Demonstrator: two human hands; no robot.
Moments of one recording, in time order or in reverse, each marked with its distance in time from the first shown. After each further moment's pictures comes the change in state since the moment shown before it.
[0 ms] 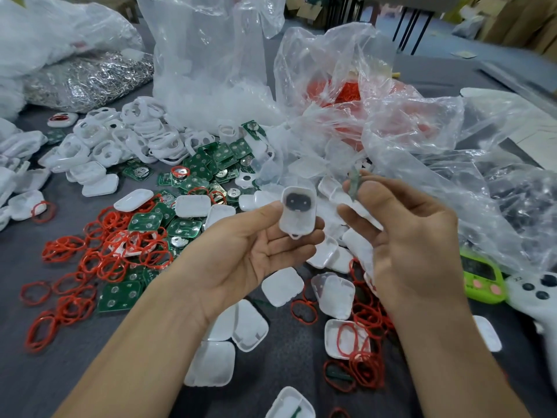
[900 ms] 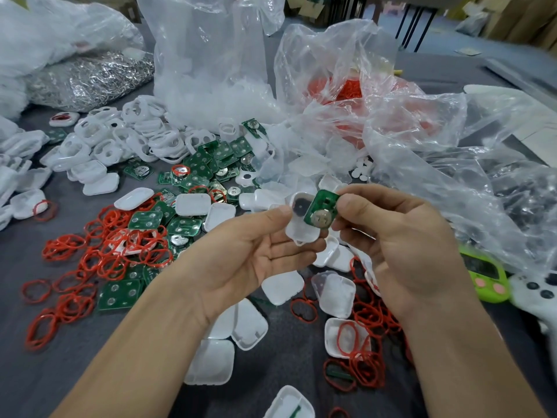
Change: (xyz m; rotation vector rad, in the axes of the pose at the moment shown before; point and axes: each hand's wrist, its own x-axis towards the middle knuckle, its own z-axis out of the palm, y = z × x) left_hand 0.000 -0.001 0.000 0.091 -0.015 -0.037; right_hand -0.001 -0.009 0.002 -0.159 -0.132 0.186
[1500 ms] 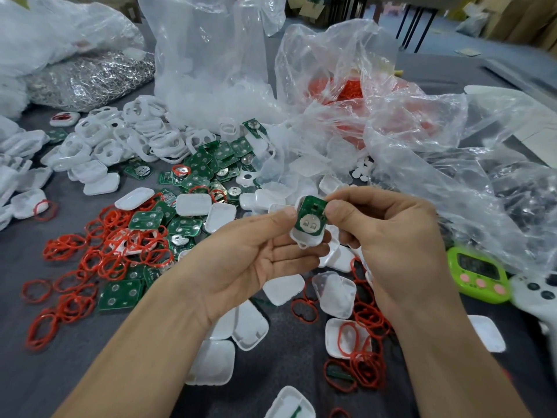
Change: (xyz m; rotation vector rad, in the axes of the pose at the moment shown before) left_hand 0.000 -0.002 0.001 0.000 -0.010 0.002; right_hand 0.000 0.007 0.005 -0.198 0.039 -0.175
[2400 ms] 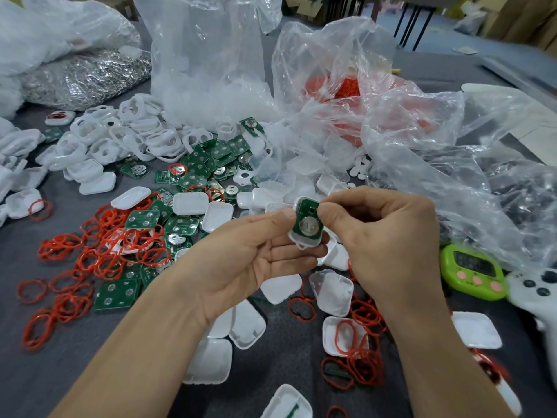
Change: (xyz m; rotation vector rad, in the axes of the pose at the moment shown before) left_hand 0.001 -0.001 0.002 0.031 0.006 0.002; right_hand -0.002 0.007 0.000 -0.366 0.095 -0.215
